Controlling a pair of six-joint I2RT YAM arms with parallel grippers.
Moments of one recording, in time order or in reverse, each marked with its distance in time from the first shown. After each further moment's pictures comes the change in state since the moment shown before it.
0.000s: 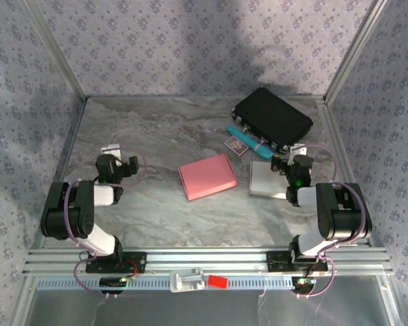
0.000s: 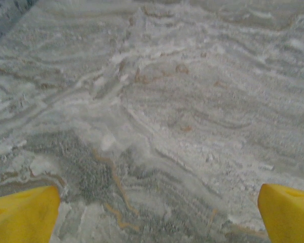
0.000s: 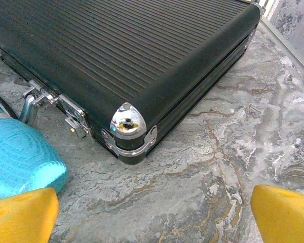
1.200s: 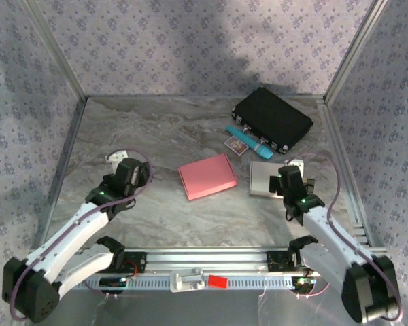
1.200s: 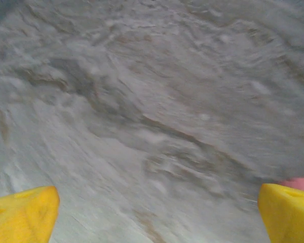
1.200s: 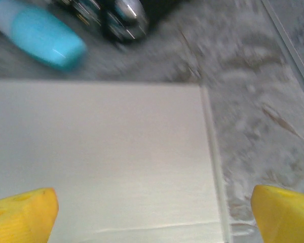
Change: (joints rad) left arm -0.531 -0.650 0.205 -1.160 -0.477 -0.541; right arm 0.287 -0.594 0.038 -1.006 0.345 0.193
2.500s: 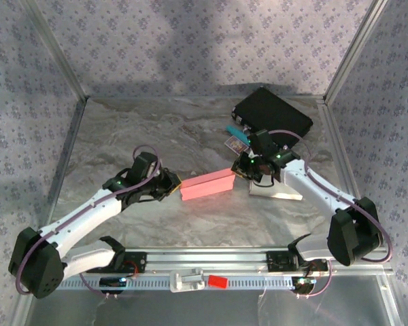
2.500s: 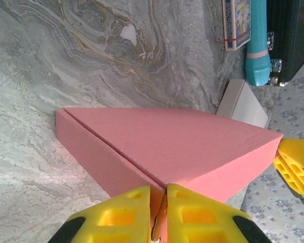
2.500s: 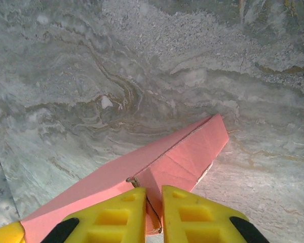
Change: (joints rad) left arm -0.132 0.208 0.094 0.067 0.808 -0.608; right arm 0.223 0.450 0.590 -0.351 -0.719 0.701
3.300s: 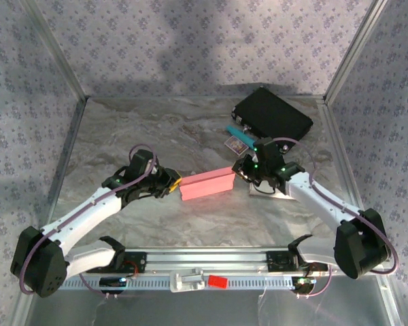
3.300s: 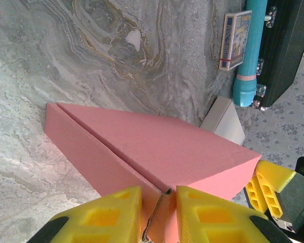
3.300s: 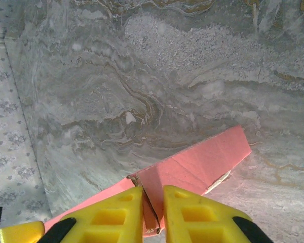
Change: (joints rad) left arm 0.059 -0.002 0.000 0.038 0.052 -0.171; right arm -0.012 -0.109 -0.175 0.249 -0.011 0.130
